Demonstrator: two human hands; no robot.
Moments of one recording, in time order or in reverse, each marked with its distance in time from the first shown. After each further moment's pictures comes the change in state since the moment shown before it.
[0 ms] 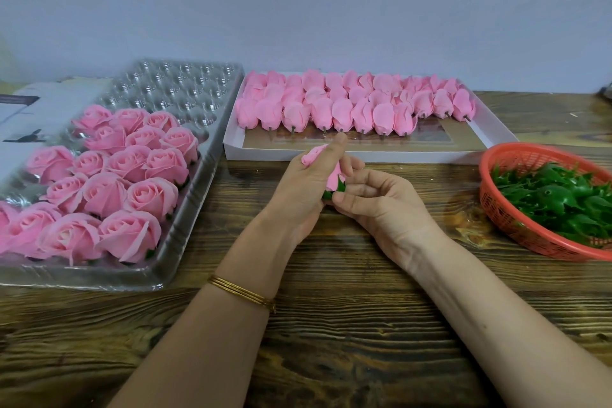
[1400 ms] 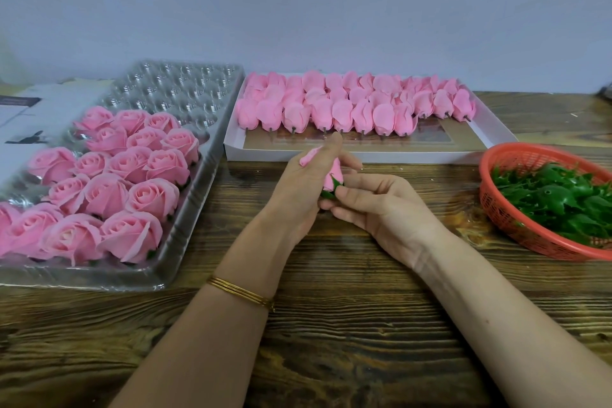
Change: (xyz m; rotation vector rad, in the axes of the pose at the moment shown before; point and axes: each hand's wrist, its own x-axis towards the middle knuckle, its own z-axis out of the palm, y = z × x) left_hand -0.002 0.002 -0.002 0.075 0.018 -0.016; right_hand 0.001 -0.006 -0.007 -0.024 -0.125 0.095
